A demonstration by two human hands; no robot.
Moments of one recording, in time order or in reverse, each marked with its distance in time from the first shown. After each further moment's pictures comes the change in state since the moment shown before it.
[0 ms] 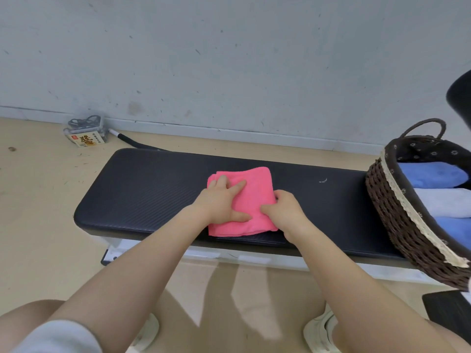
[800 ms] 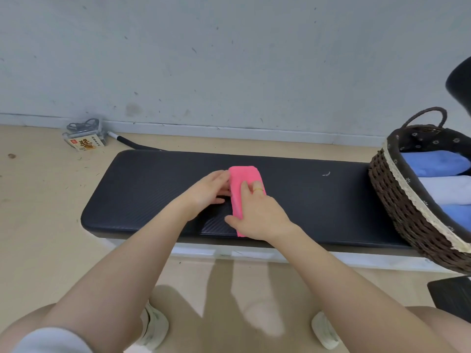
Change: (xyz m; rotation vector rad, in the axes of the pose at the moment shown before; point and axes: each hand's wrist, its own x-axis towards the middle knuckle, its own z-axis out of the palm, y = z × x) left_hand -0.008 -0.027 -0.008 -1.172 0.048 -0.138; right_hand -0.032 -0.035 0.034 -0.848 -0.139 -0.349
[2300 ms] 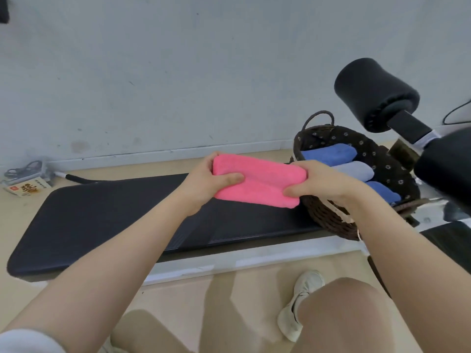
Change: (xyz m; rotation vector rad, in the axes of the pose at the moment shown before) left_hand -0.026 0.106 0.125 -0.039 -0.097 0.365; right_hand -0.106 0.196 -0.117 0.729 0.083 0.065
